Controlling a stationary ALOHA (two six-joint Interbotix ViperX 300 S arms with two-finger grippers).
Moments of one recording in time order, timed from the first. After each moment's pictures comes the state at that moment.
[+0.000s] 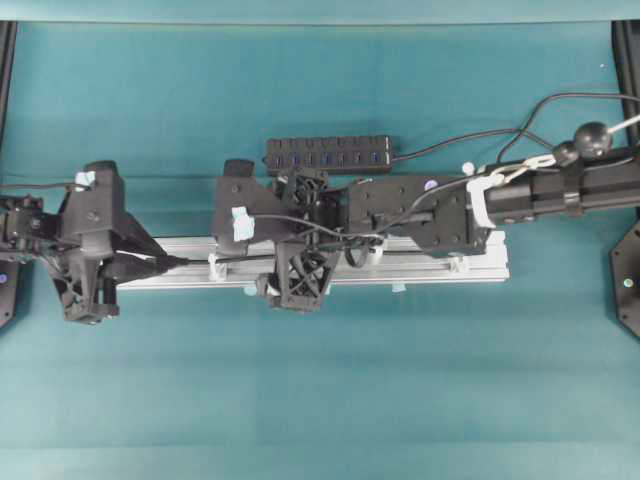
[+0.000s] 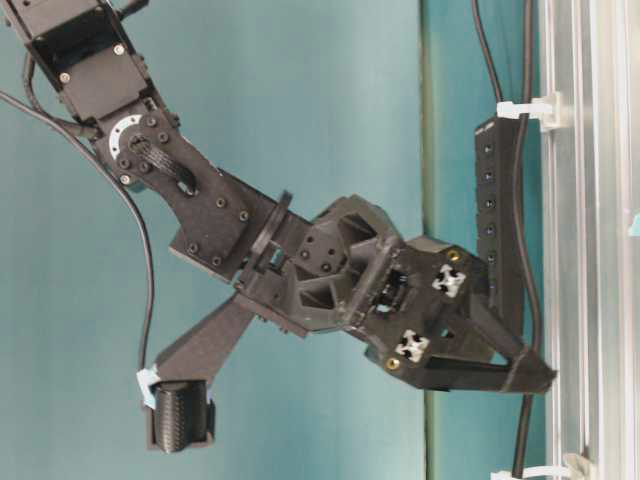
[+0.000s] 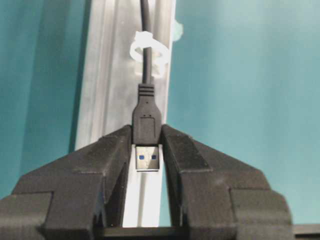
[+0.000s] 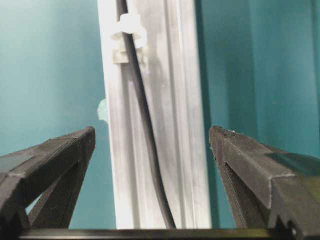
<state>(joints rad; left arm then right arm) 0.04 -0.52 1.12 0.02 0.17 -0.10 -0.04 0.33 0.16 -0.04 0.48 0.04</state>
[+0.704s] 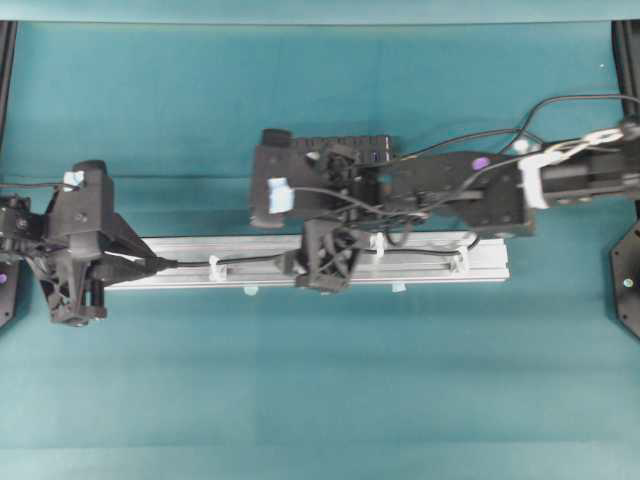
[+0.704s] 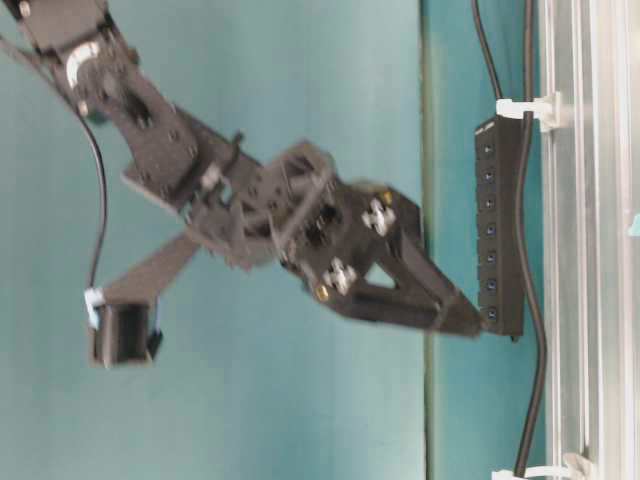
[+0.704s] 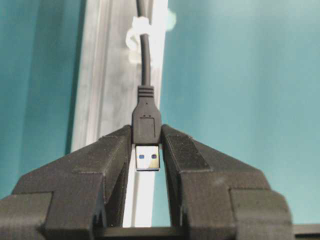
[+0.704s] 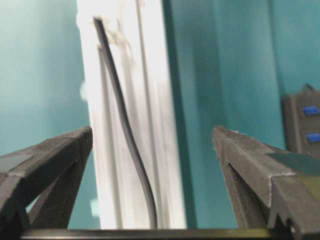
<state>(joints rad) 0.02 -0.58 1.11 0.02 0.27 -0.10 -0.08 0.19 0.31 -0.04 0.42 0.04</state>
